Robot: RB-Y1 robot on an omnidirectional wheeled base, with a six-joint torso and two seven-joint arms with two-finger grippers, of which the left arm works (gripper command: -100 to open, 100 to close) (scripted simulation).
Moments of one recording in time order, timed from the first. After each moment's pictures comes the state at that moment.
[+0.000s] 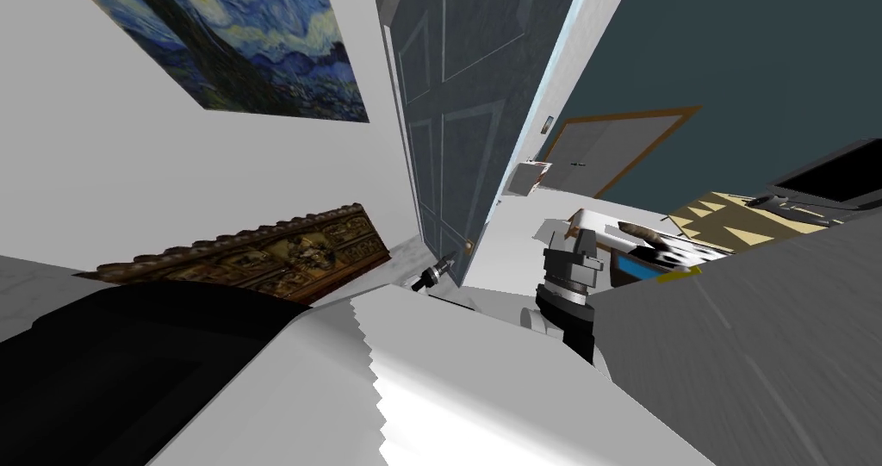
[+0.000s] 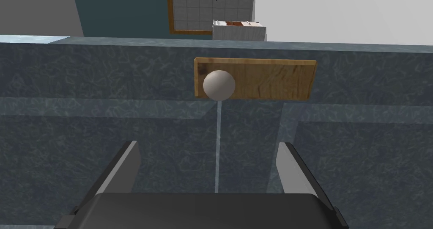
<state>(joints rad) -0.13 0.09 -0.48 -0.73 -0.20 -0.82 0.27</state>
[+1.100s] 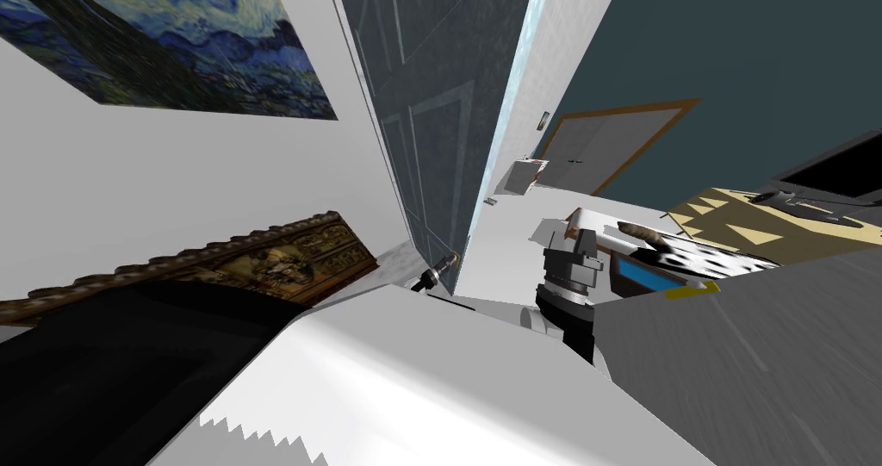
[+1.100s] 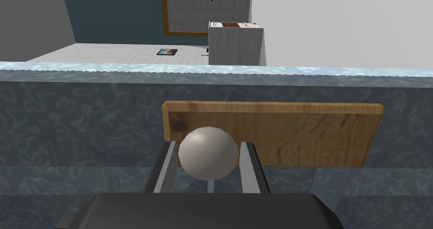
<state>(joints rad) -0.12 0.08 -0.46 -0.71 -0.19 -0.84 0.25</state>
